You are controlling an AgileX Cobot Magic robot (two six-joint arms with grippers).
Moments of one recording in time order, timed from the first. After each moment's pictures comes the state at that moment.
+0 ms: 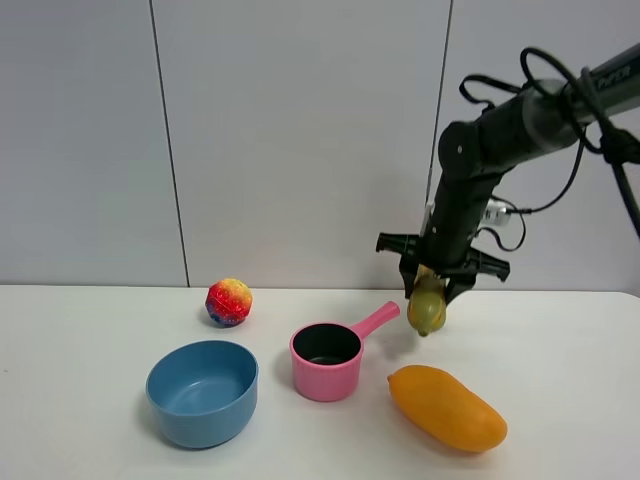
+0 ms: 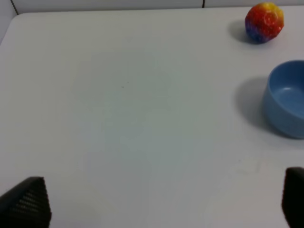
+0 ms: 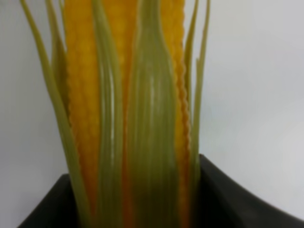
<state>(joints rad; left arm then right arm) -0.04 -0.01 -0.51 0.02 1.05 -0.04 0.34 2.20 -1.75 -0.09 0.79 0.64</state>
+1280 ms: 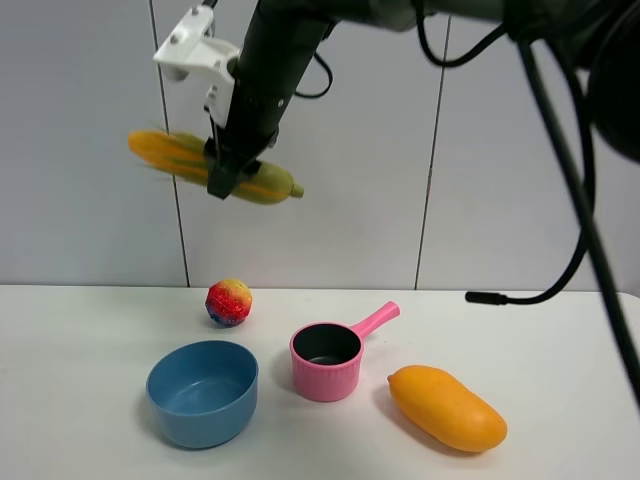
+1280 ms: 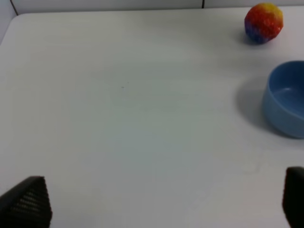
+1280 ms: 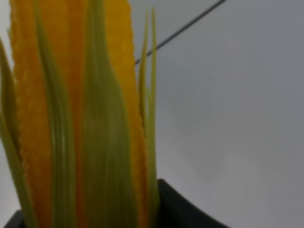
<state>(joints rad) -0.04 -0.01 -0.51 0.02 1.05 -0.04 0.75 2.37 -2.48 0.06 1.05 -0.88</state>
